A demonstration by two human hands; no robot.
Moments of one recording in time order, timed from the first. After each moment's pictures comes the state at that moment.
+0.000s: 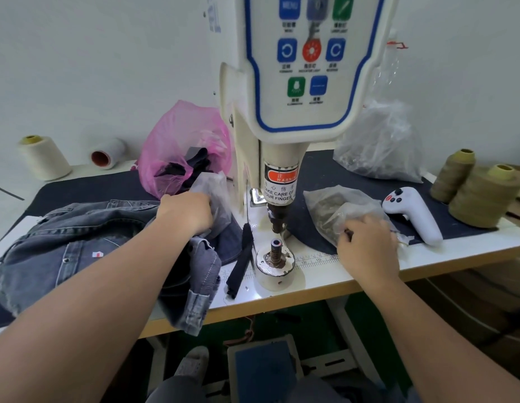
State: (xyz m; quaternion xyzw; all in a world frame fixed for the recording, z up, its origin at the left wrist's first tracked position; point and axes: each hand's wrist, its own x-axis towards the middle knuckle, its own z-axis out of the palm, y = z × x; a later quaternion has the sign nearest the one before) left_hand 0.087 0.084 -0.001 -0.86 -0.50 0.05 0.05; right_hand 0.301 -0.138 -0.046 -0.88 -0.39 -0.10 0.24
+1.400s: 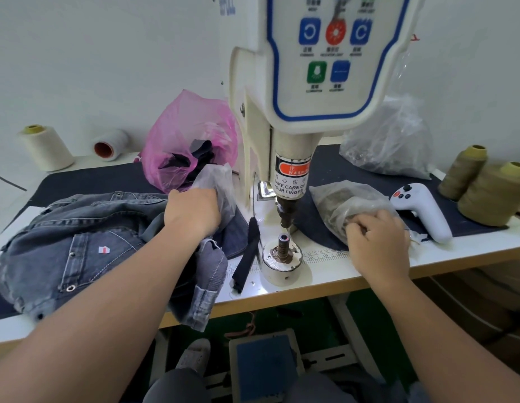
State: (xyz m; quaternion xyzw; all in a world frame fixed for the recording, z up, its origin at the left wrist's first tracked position) left_hand 0.085 0.066 -0.014 -0.86 -0.49 -0.05 0.08; right_hand 0.299 -0.140 -0.049 -0.86 -0.37 -0.09 0.34
